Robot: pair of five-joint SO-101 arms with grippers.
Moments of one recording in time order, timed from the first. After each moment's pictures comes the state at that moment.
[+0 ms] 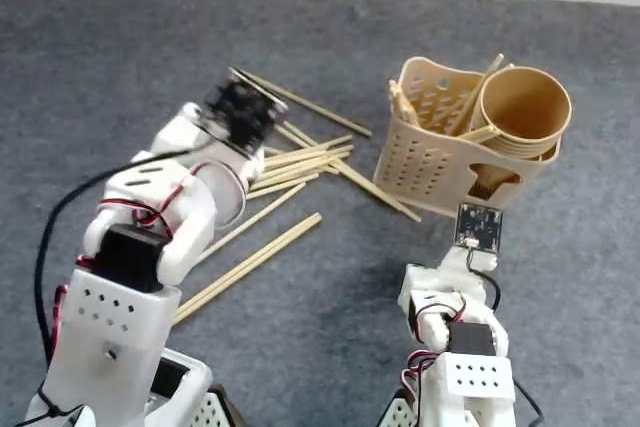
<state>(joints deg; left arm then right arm) 12.6 -50.2 33.1 52.4 -15.9 -2.3 -78.0 96.0 43.6 -6.0</state>
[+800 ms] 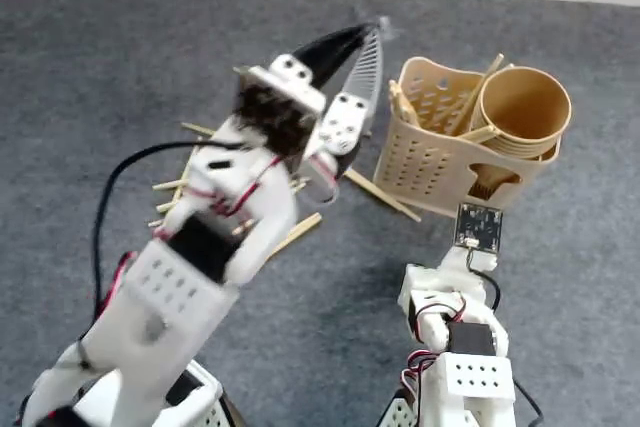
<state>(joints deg) 31.3 -39.7 29.4 10.9 -0.7 -2.3 -78.0 96.0 43.6 -6.0</state>
